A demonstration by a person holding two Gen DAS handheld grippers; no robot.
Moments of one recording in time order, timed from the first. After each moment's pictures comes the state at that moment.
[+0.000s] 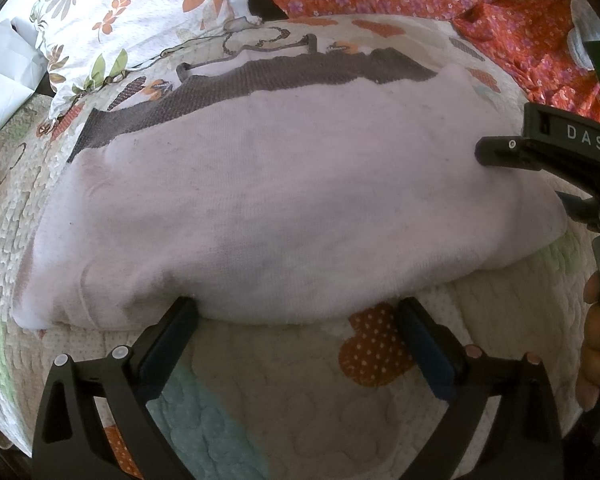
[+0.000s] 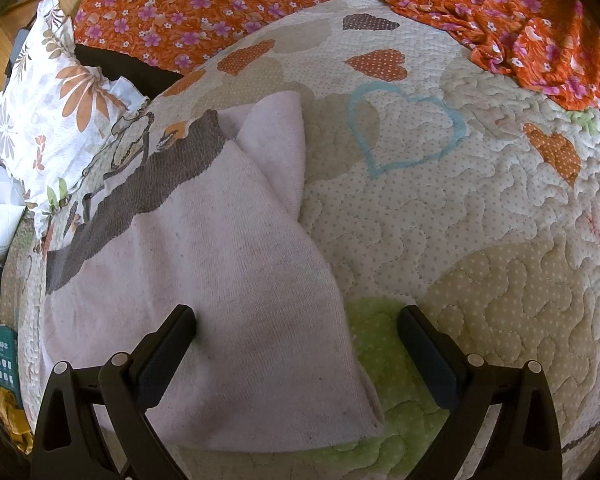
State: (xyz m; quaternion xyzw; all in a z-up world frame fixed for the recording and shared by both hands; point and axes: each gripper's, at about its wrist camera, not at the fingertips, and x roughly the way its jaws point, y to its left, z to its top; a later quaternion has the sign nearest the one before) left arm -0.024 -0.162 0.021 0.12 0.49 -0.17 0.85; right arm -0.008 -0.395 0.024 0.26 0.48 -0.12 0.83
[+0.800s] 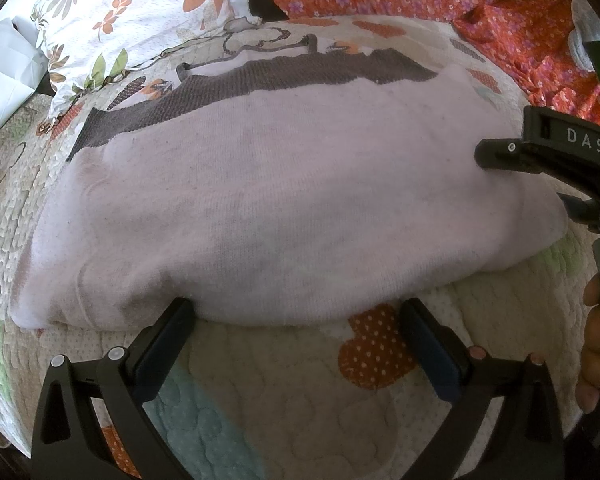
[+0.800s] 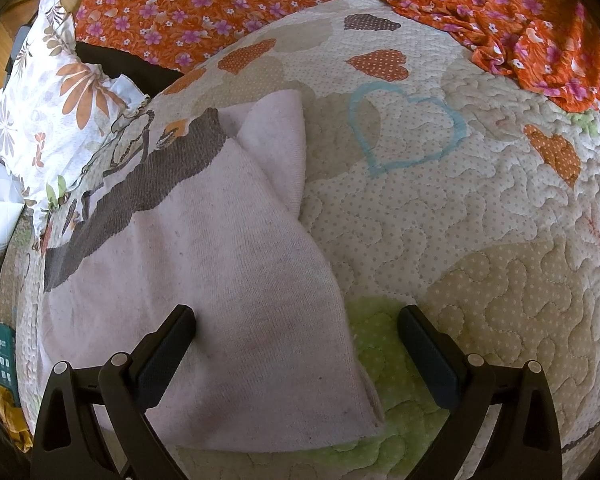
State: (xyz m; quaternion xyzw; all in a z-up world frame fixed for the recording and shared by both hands) left arm -0.025 -0.161 0.019 0.12 0.48 -0.17 0.85; right arm -0.009 -0.394 0.022 0.26 0.48 -0.12 0.83
